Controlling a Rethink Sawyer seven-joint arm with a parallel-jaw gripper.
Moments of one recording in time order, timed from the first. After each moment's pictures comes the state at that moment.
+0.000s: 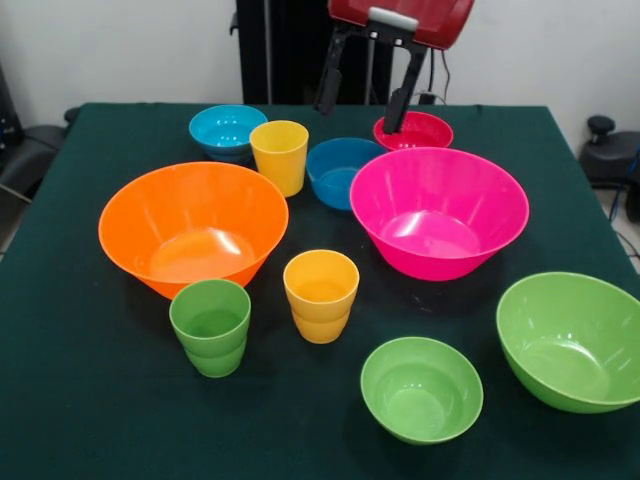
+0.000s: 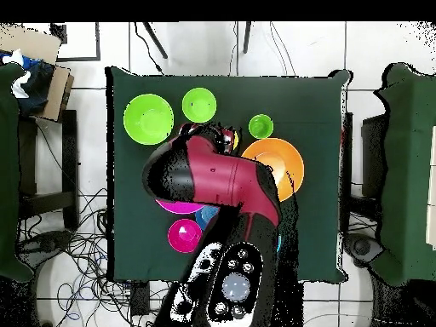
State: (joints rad) arm 0.05 -0.73 -0.30 1.55 0.01 0.30 1.83
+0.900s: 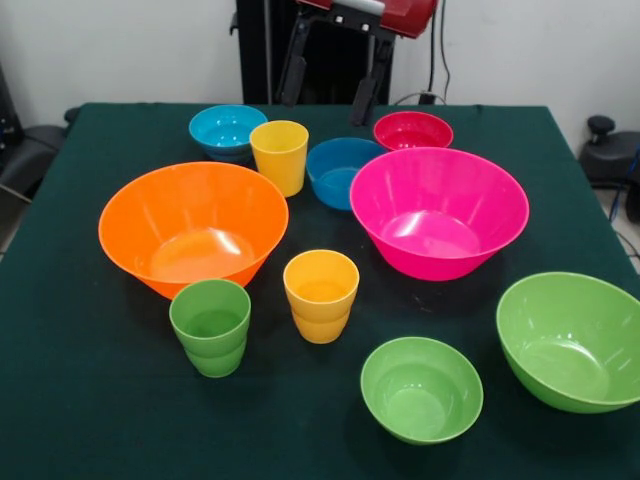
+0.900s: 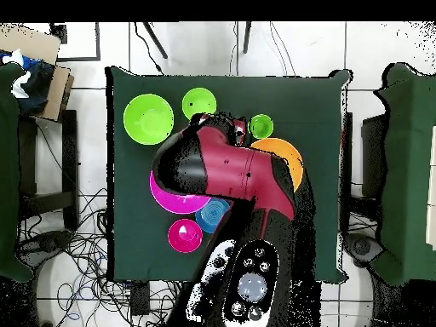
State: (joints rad) arm 0.02 -0.73 -0.30 1.50 -0.01 0.32 1.83
